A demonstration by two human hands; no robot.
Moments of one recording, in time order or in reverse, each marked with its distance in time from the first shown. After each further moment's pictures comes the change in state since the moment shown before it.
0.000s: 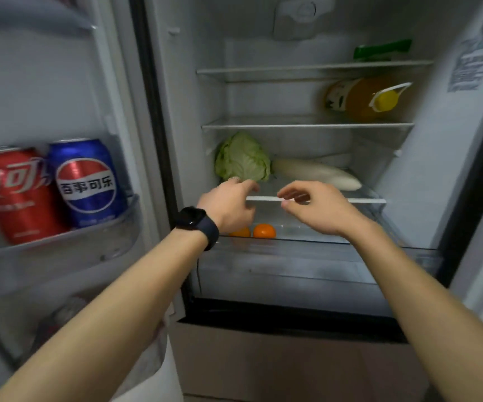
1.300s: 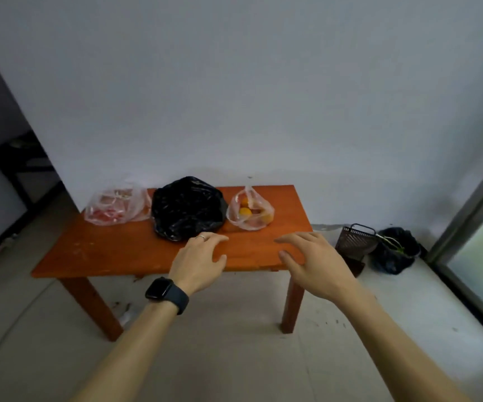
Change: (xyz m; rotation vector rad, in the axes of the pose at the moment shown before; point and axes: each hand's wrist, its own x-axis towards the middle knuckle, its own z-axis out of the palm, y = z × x) left_hand -1.072 -0.177 -0.206 0.199 0.294 -1.542; right_hand -0.518 -0.699 0.431 0.340 -0.736 -1.167
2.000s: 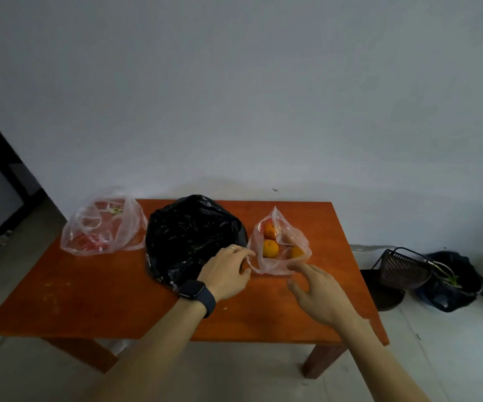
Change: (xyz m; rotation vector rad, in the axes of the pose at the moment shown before) left_hand 0.294 -0.116 0.074 0.016 -0.196 0.047; right_hand 0.277 0.104 0.170 0.113 -0.218 0.142
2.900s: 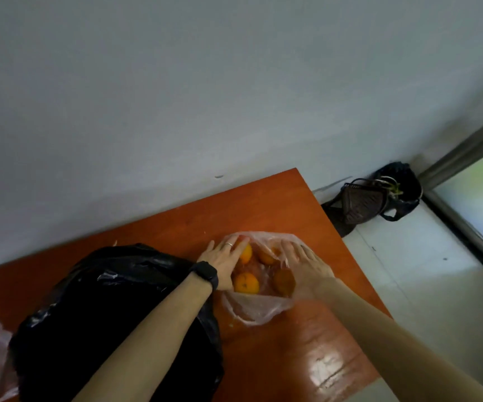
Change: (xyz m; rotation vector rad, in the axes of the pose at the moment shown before) left_hand 0.375 -0.098 0.140 0.411 -0.672 0.410; right_hand 0.269 0.176 0.077 -0.268 -0.475 0.499
